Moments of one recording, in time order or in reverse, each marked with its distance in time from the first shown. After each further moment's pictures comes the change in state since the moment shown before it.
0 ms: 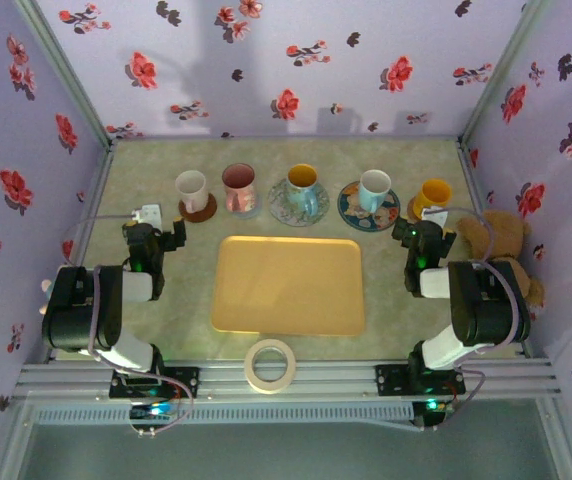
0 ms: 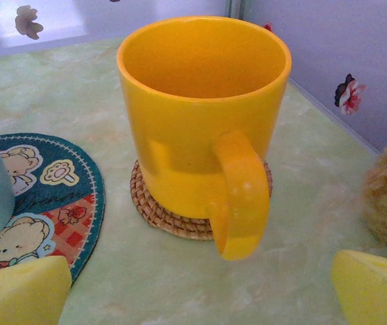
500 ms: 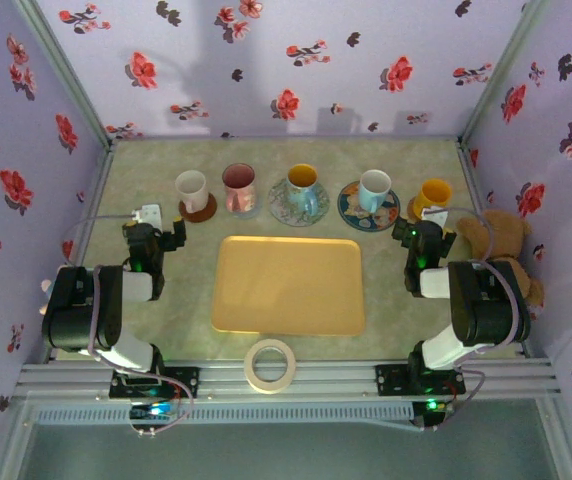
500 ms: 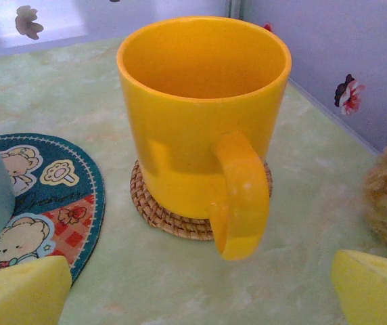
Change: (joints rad) left arm 0.000 0.000 0.000 -0.002 0.003 0.000; right arm 0.000 0.000 0.000 0.000 0.000 0.000
